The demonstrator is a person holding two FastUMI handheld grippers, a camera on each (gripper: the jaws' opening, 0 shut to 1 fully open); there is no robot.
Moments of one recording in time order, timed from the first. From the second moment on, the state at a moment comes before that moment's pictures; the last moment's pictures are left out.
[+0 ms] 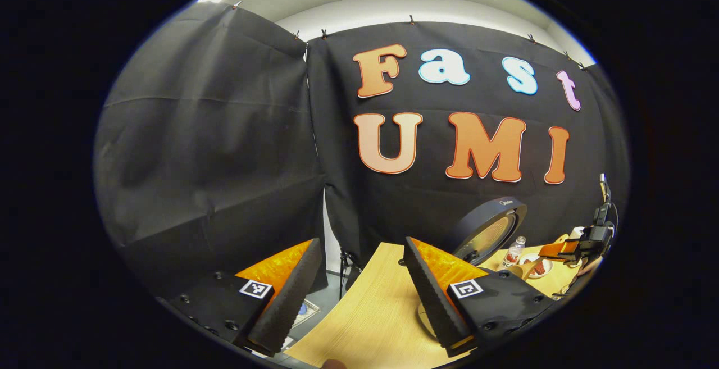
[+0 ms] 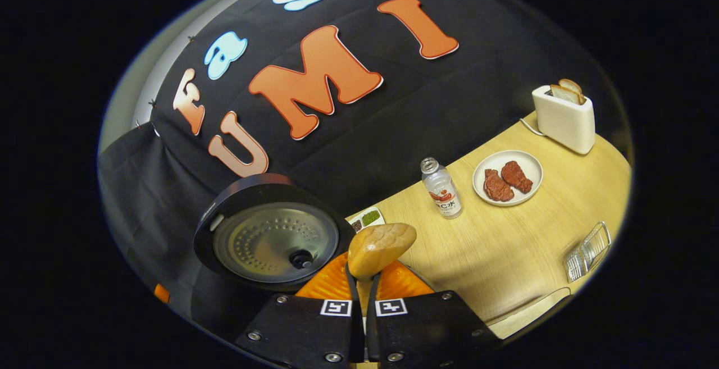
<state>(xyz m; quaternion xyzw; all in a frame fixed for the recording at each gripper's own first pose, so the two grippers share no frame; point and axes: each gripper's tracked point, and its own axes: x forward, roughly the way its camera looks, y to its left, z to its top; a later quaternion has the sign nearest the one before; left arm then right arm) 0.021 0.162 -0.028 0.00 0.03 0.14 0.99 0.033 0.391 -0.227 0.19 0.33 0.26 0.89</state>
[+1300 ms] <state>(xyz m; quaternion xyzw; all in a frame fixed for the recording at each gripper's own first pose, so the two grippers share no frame) 0.020 0.156 -0.014 0.01 0.01 0.13 0.99 0.026 0.410 -0.201 -0.12 0.17 0.39 0.90</state>
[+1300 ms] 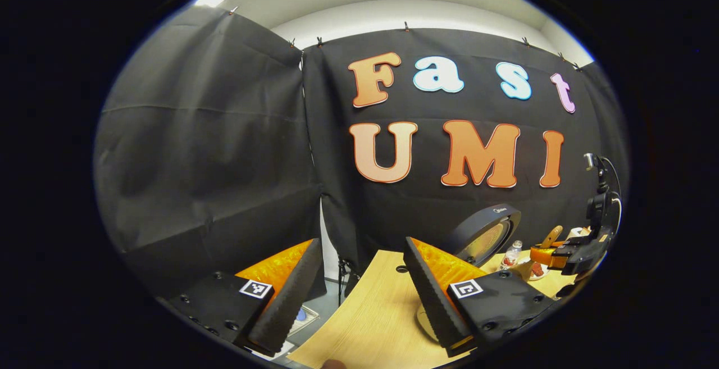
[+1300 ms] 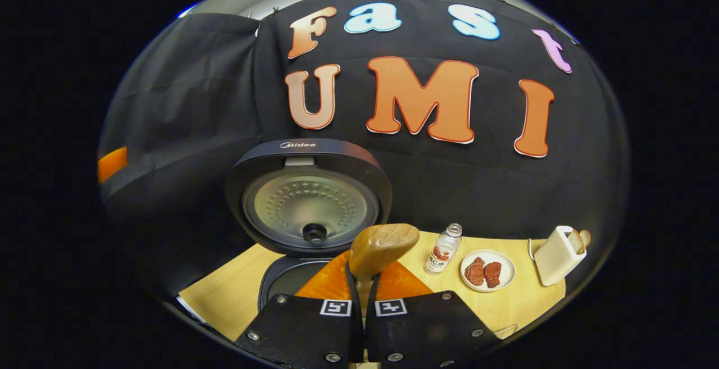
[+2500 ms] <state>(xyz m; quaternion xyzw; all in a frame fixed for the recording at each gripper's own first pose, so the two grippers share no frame) 0.007 0.119 0.002 -0.01 -0.01 0.11 0.99 0.077 0.268 -0.149 -0.01 0.18 0.31 0.93</state>
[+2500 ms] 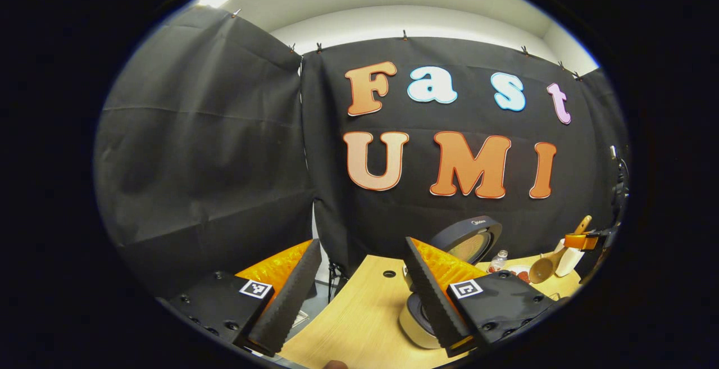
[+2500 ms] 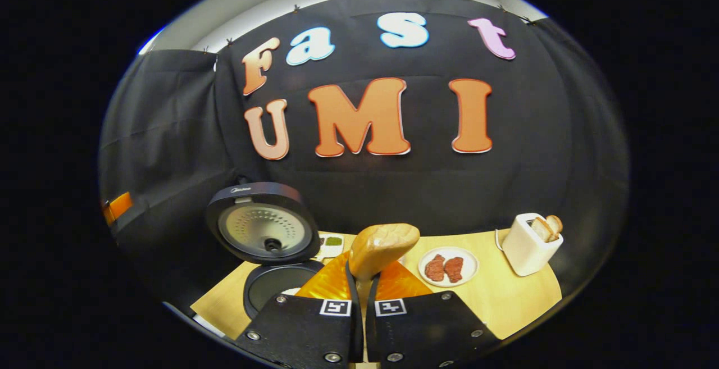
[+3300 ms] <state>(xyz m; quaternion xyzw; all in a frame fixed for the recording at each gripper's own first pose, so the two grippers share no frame) 0.005 0.051 0.006 -0.01 -0.02 0.09 1.00 0.093 0.074 -0.233 0.03 0.27 0.17 0.95</state>
